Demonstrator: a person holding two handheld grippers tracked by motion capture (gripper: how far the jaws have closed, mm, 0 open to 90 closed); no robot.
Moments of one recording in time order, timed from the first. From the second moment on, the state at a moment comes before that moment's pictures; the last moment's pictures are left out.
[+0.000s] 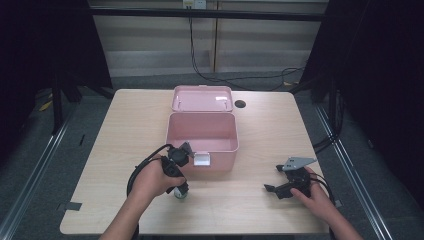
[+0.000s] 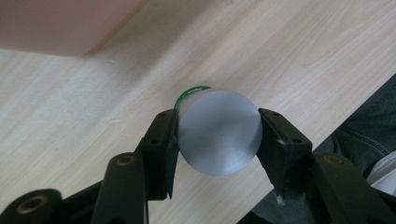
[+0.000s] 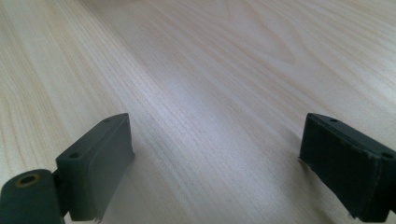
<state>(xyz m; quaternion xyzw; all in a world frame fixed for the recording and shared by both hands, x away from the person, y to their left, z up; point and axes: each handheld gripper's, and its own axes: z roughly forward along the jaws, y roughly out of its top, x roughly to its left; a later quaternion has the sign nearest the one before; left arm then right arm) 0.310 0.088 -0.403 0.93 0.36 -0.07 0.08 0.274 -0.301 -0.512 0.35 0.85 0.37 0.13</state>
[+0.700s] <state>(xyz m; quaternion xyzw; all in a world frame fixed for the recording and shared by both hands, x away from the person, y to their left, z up) 0.322 0.087 -0.351 0.92 0.37 -0.09 0.09 0.274 -0.301 -0.512 0.35 0.85 0.37 0.13</state>
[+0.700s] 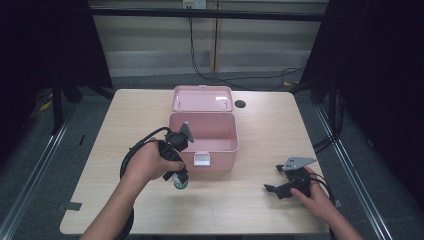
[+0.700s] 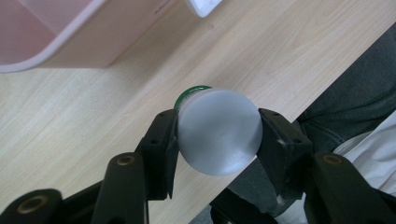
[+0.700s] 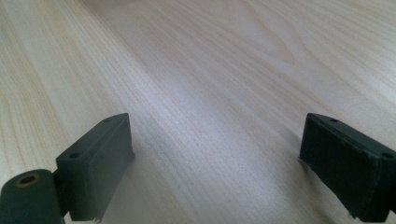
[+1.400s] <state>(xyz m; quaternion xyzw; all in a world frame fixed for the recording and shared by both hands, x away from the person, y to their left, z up) 0.342 0.087 -0.314 0.92 0.38 -0.08 0.10 0.274 -0.301 -0.512 0.35 0.85 0.37 0.13</state>
